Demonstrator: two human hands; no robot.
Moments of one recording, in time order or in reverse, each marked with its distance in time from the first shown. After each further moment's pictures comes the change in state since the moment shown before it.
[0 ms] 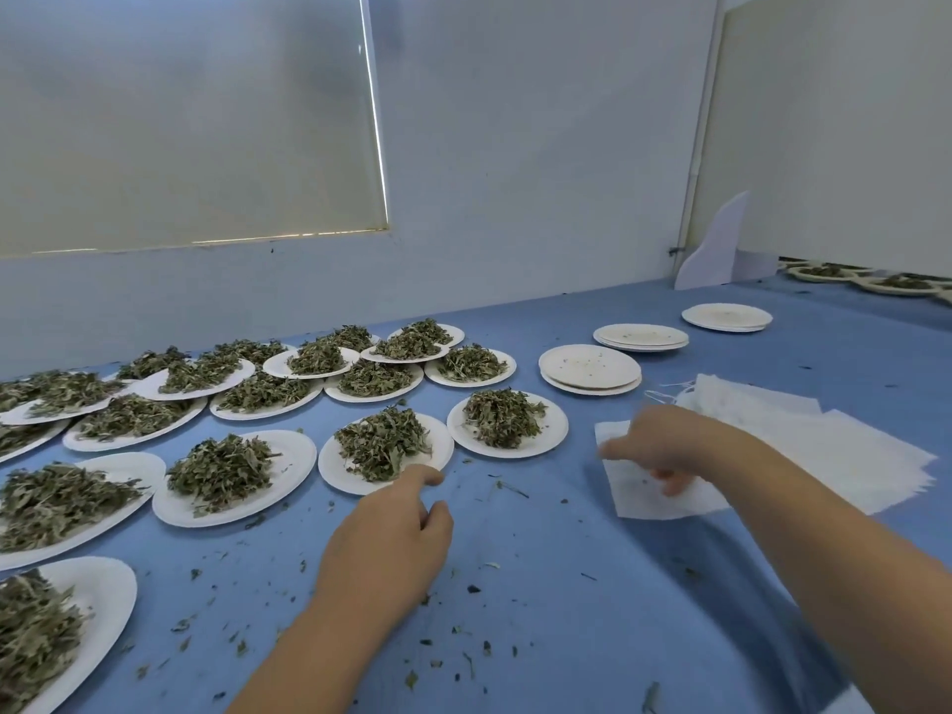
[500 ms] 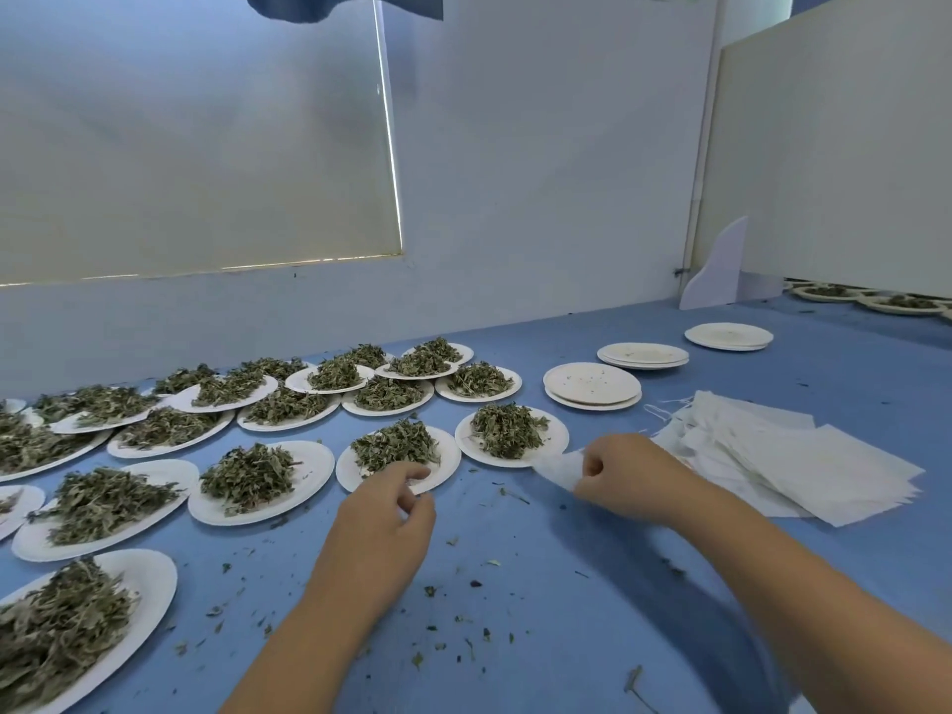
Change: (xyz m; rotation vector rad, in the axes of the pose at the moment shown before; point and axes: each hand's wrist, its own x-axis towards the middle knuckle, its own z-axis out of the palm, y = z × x) left_hand -0.013 0.000 -0.020 -0.186 0.118 0.026; right_hand -0.052 -0.014 0.024 -0.029 0.181 -0.377
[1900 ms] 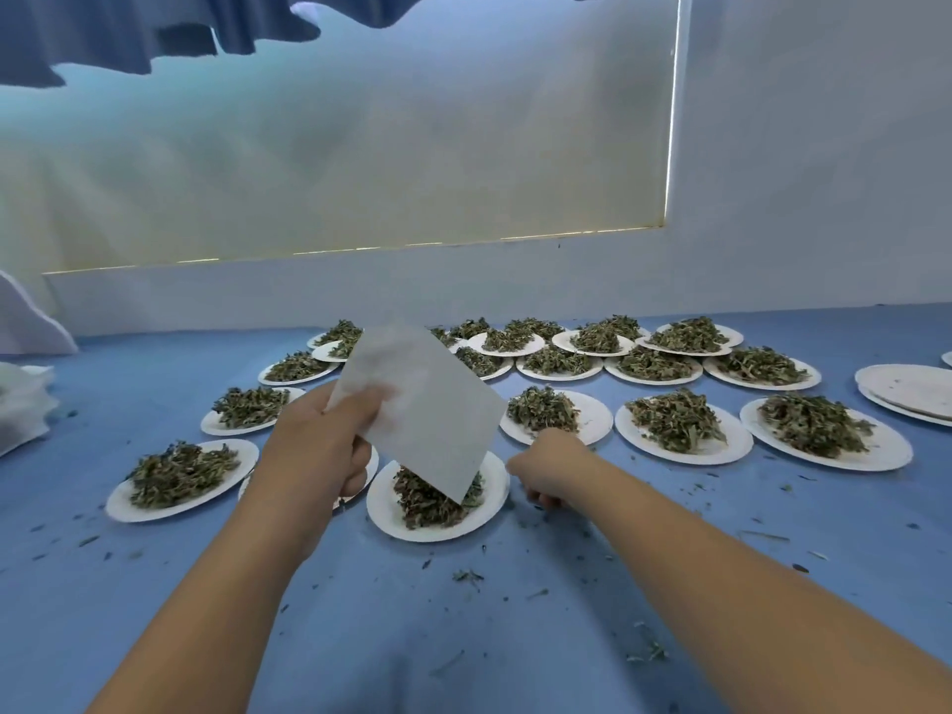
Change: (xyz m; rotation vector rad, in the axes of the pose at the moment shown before) left_hand -0.101 -0.057 -0.252 -0.476 0.458 -0.344; right_hand -0.023 -0.310 0.119 0.320 -0.461 -0.212
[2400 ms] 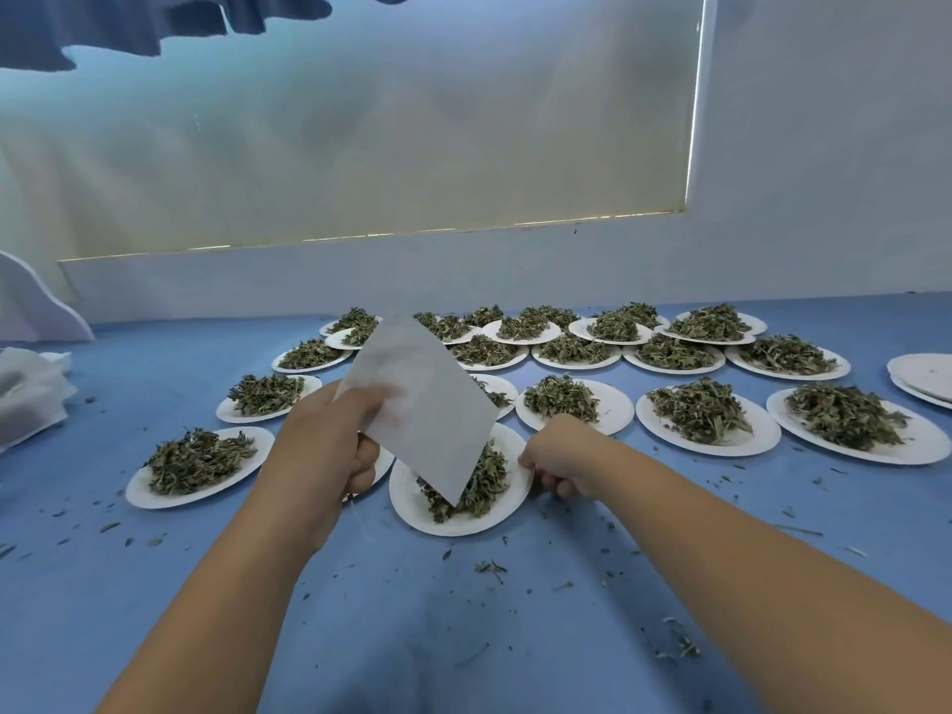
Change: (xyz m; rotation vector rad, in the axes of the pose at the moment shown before) left_hand 0.003 -0.004 -0.008 -0.048 0.030 -0.096; right_hand 0.009 -0.008 0.005 0.215 -0.055 0.066
